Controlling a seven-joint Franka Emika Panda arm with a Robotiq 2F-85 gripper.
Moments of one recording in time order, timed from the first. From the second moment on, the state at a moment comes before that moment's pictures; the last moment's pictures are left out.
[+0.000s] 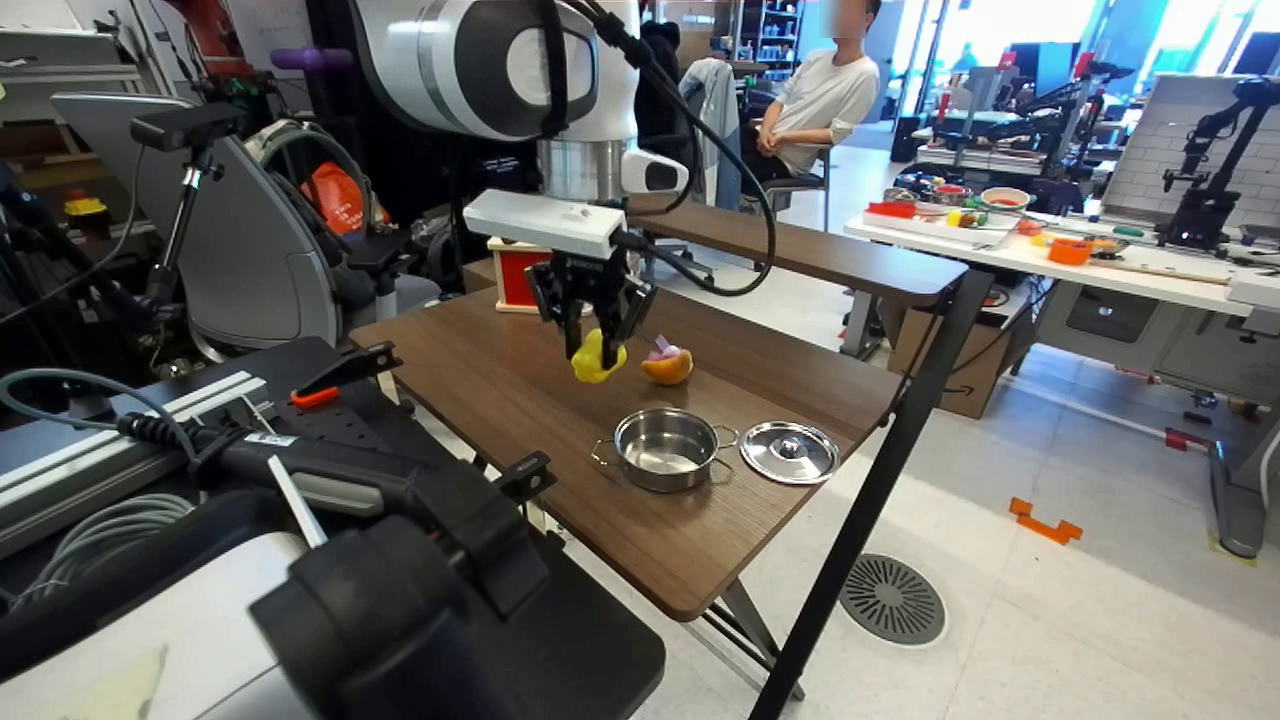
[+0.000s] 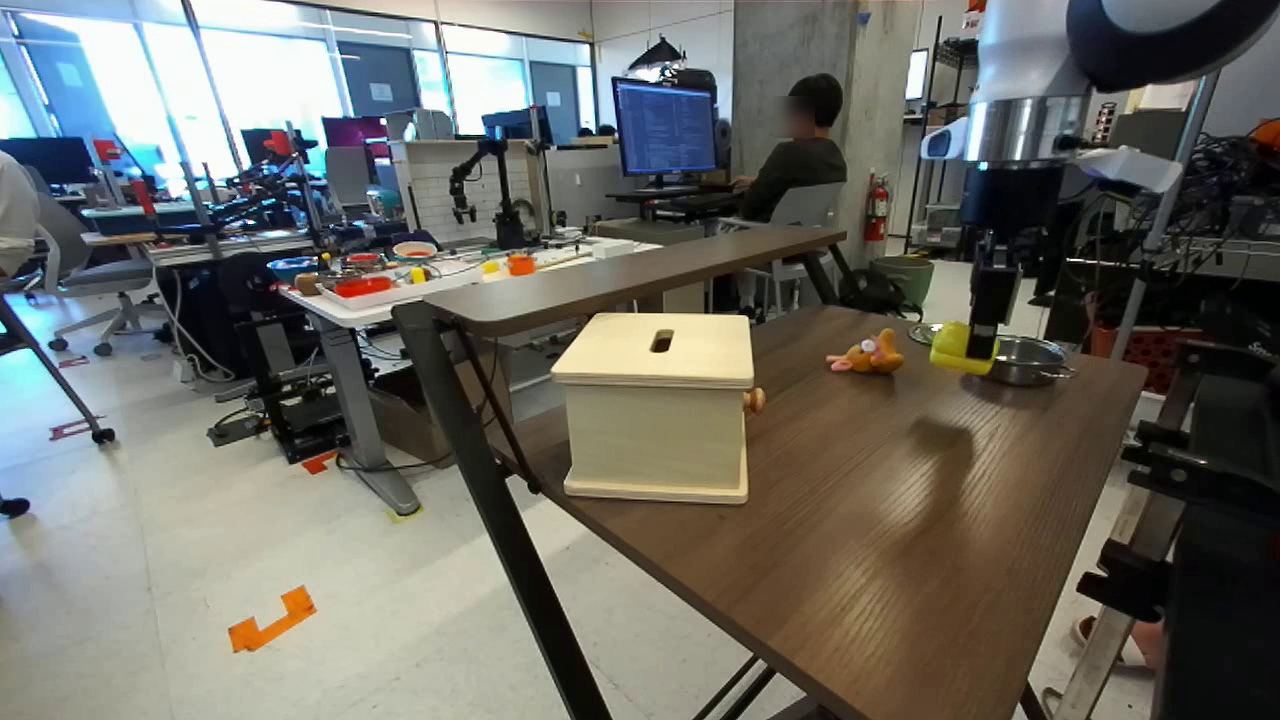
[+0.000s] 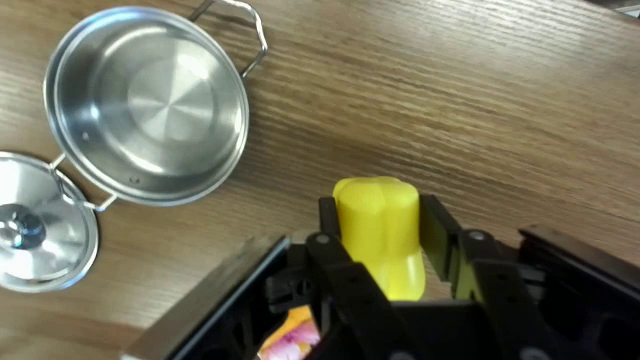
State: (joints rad) arm -0.07 0.43 0.03 -2.34 -0.08 2.76 -0.30
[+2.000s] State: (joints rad) arm 0.09 0.68 0.15 -2.00 -0.34 2.41 -1.06
